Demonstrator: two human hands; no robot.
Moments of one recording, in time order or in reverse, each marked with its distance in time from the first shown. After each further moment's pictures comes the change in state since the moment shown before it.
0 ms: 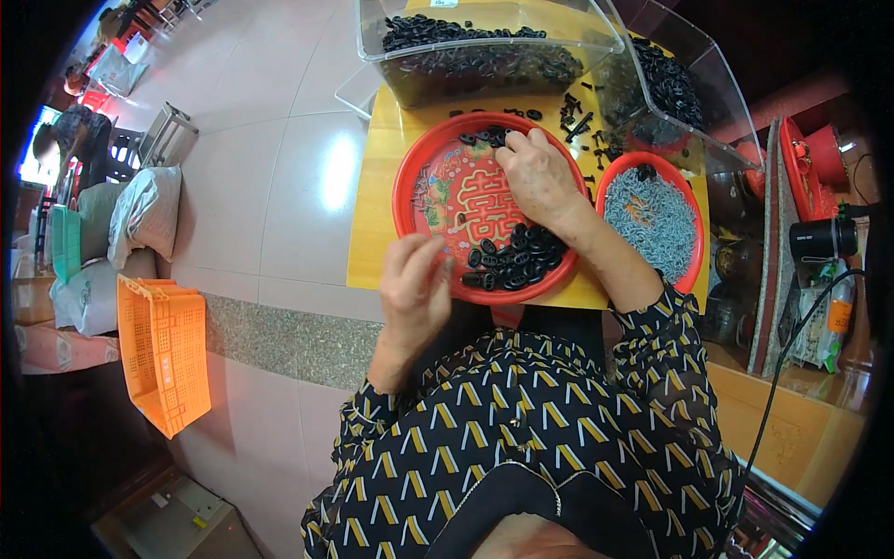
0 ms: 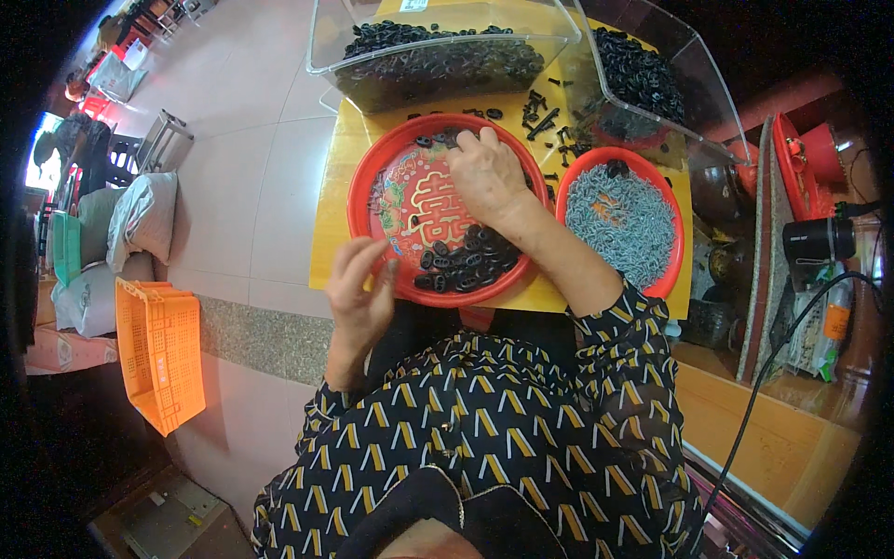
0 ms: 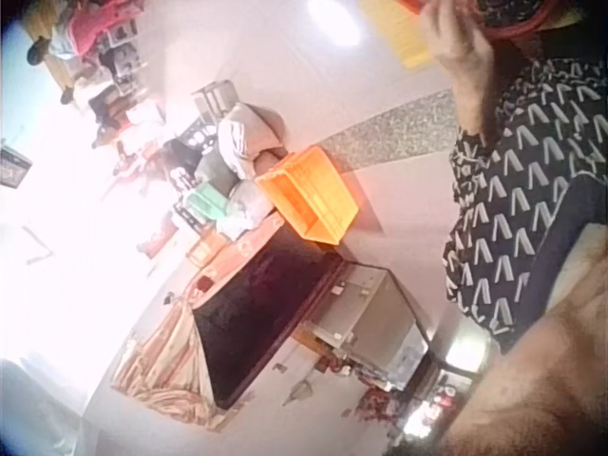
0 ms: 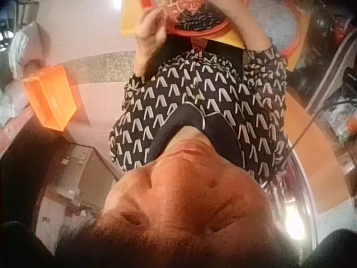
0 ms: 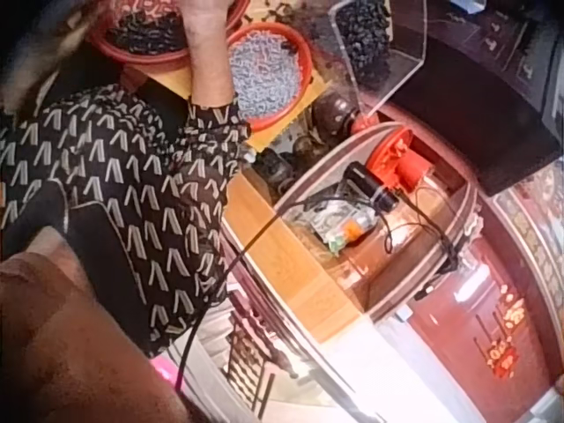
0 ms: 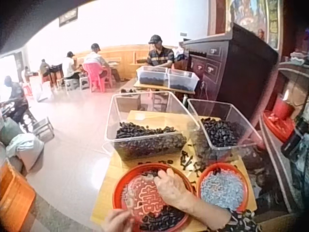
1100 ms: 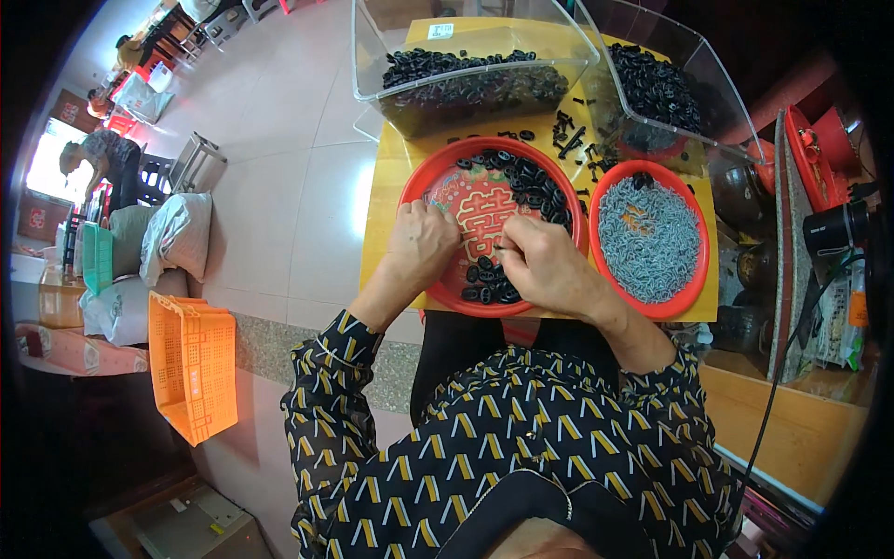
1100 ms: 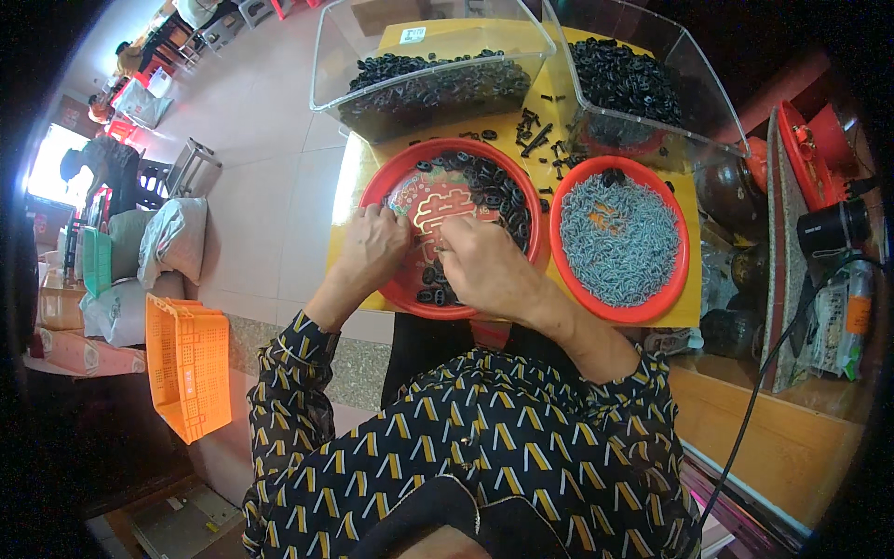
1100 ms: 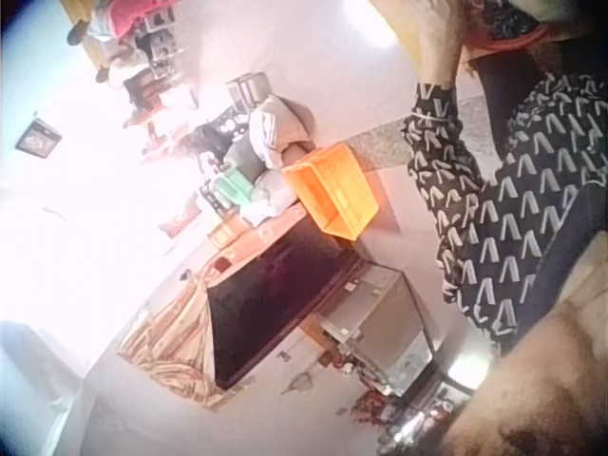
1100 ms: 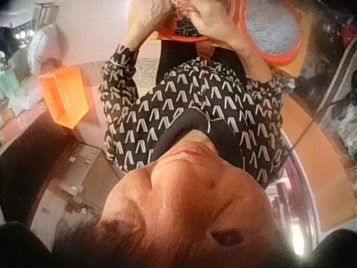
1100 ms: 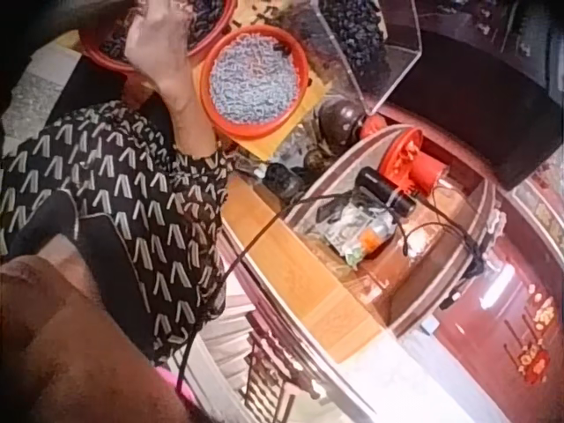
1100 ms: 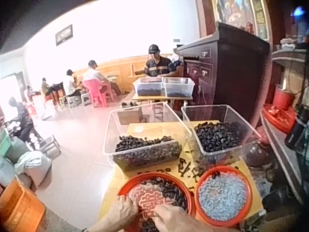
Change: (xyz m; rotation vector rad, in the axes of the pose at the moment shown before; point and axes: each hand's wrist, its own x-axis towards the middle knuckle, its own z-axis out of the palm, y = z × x) left_hand 0.075 -0.013 0.017 0.975 -0.806 0.370; right_hand -0.056 -0.037 -0.064 0.812 0.069 0.101
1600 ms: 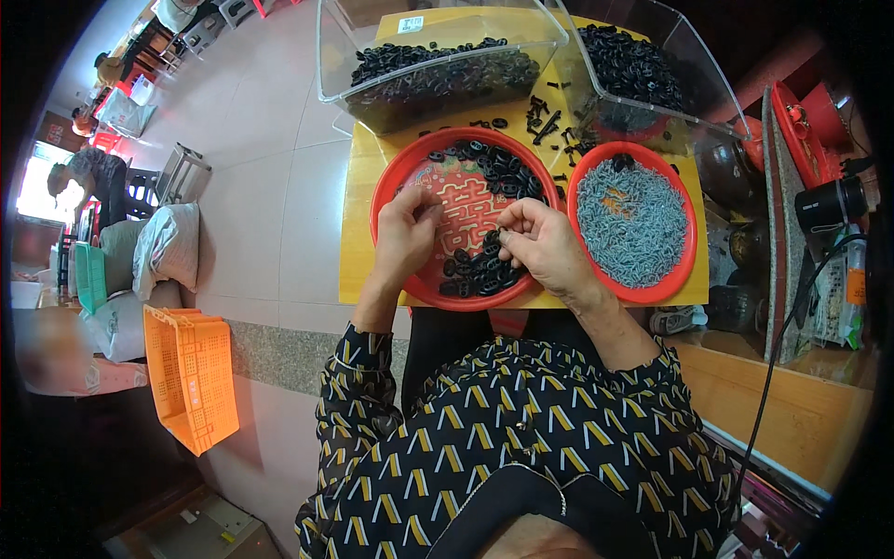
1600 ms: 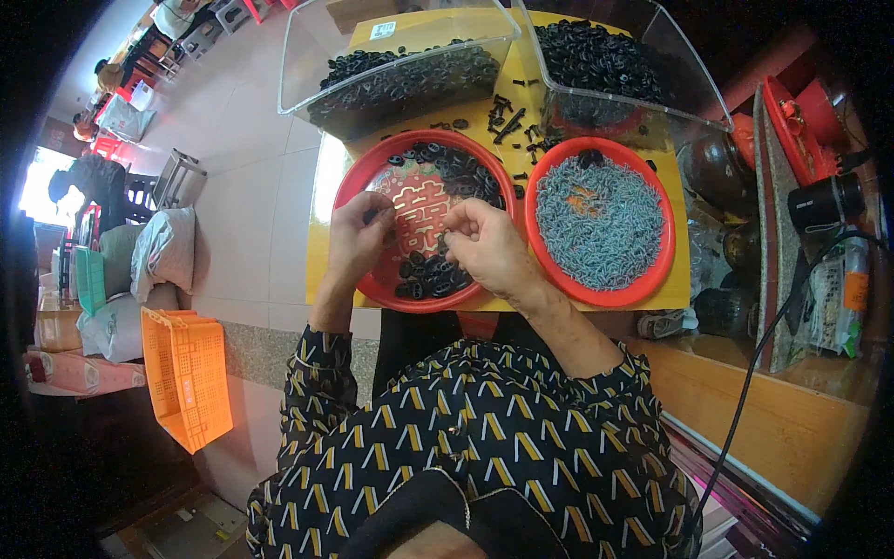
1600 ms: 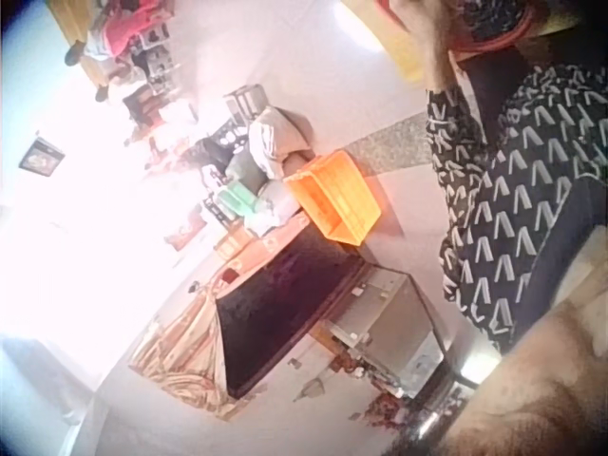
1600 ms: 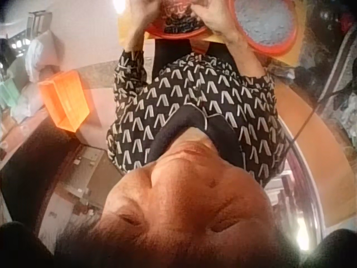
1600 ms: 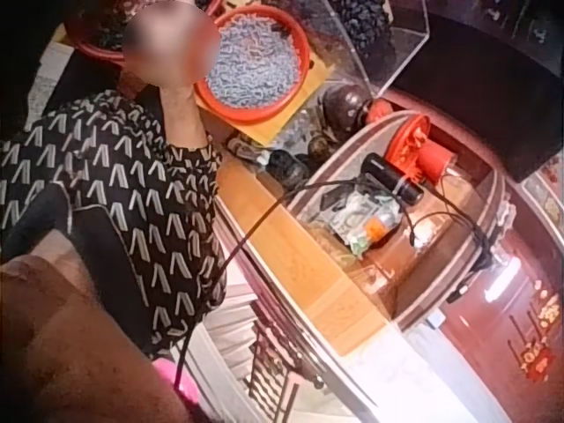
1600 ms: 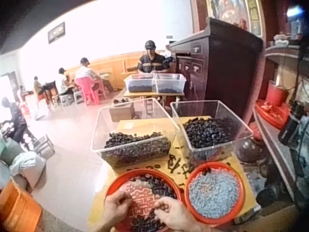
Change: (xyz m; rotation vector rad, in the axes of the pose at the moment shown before) left_hand 0.014 0.016 0.021 -1.384 0.348 -0.454; right_hand -0.019 0.023 -0.001 0.721 0.100 0.621
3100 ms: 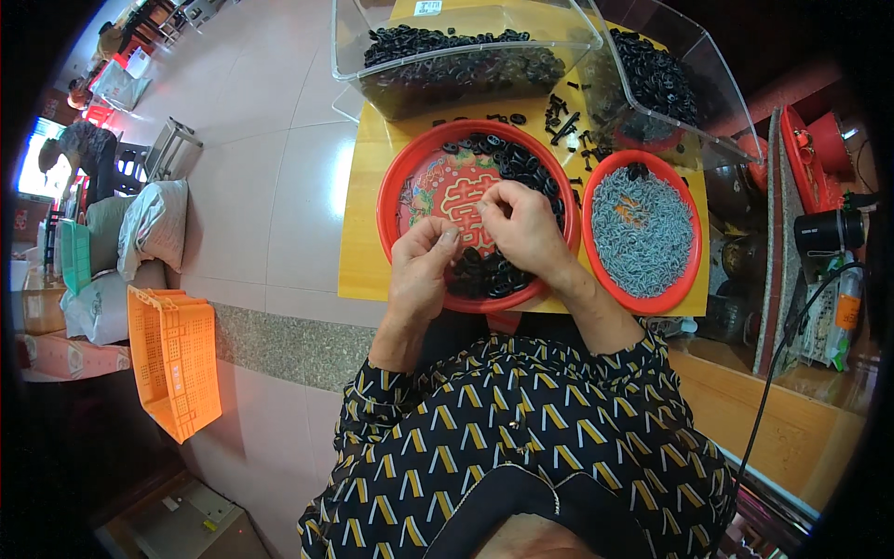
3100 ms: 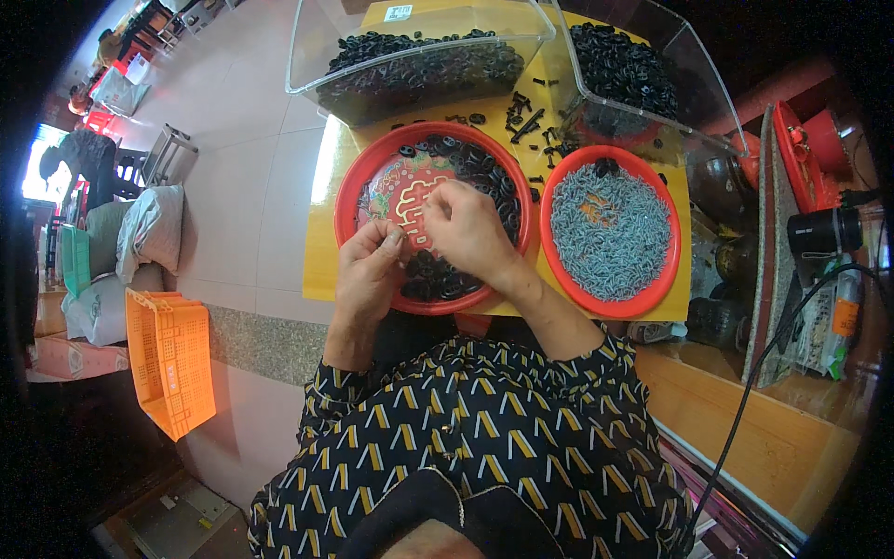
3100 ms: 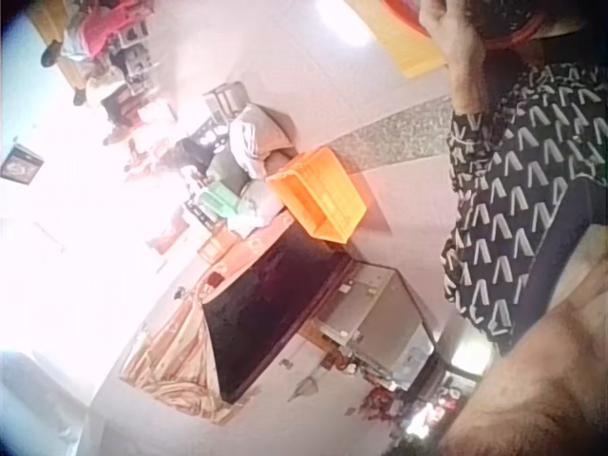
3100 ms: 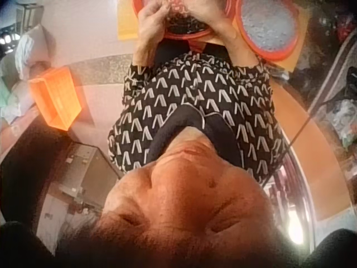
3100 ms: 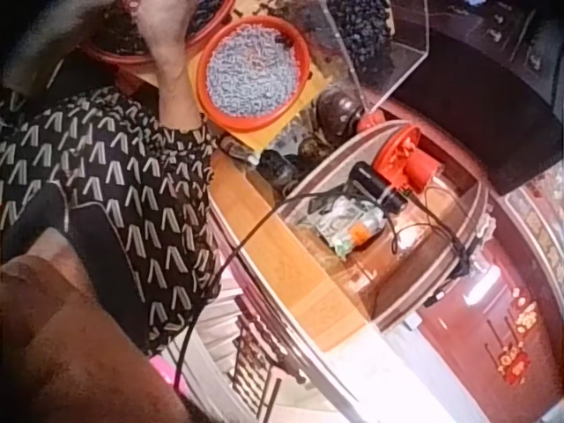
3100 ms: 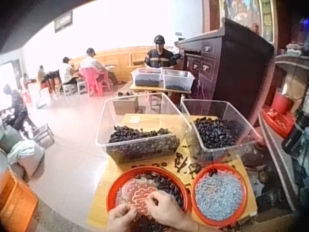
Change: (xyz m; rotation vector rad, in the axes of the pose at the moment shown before) left_hand -0.046 0.006 0.011 -0.827 -0.020 -0.232; right_hand 0.045 0.011 0.027 -0.509 0.139 -0.430
